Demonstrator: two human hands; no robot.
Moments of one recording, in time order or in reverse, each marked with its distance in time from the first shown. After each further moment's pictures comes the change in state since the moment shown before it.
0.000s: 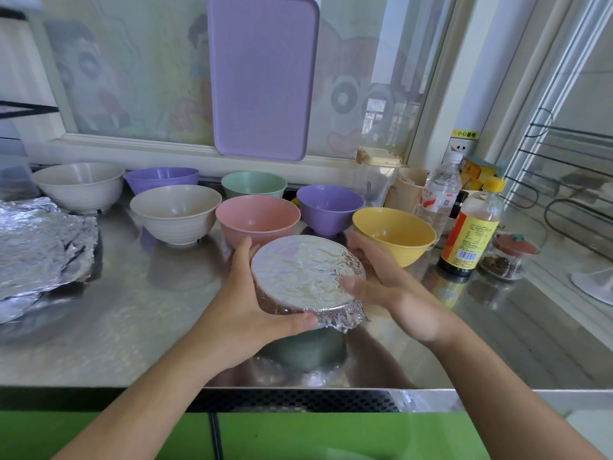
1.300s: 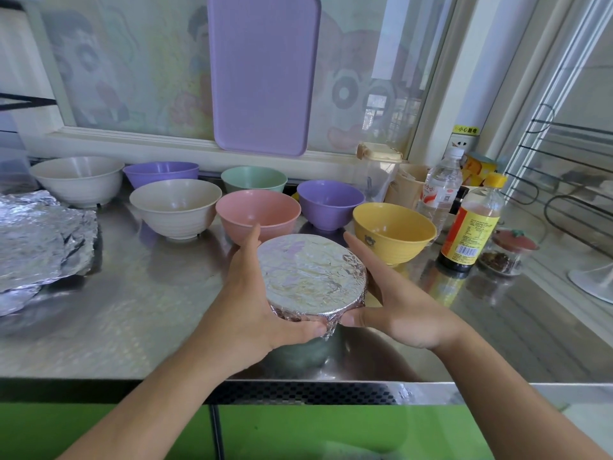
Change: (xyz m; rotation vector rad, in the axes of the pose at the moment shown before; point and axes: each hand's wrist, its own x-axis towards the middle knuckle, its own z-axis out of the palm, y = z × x) left_hand -0.005 0.001 0.010 0.176 0.058 0.157; right_hand -0.010 0.015 0.004 -0.045 -0.148 -0.015
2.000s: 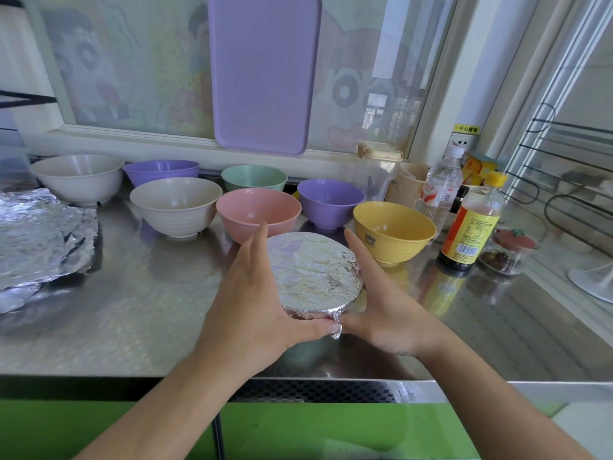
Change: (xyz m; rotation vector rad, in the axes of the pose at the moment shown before) left_hand -0.008 0.022 0.005 0.247 0.110 0.015; right_hand 0.005 0.000 0.021 -0.152 0.121 -0.100
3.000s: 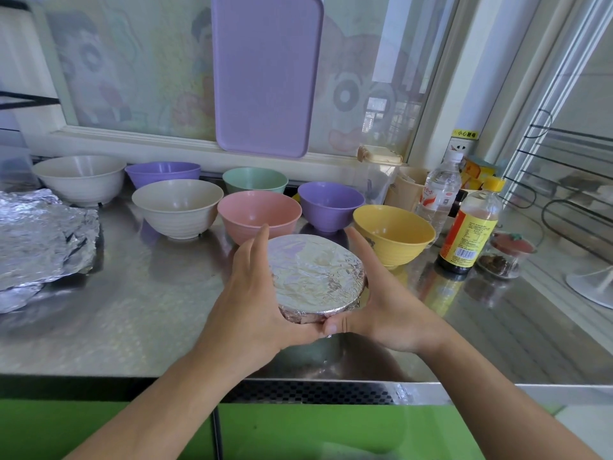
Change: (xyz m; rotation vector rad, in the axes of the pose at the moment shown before) left_hand 0.002 -0.013 0.003 -0.027 -0.036 0.030; right_hand 0.005 -0.010 -0.006 0.142 -0.050 0.070
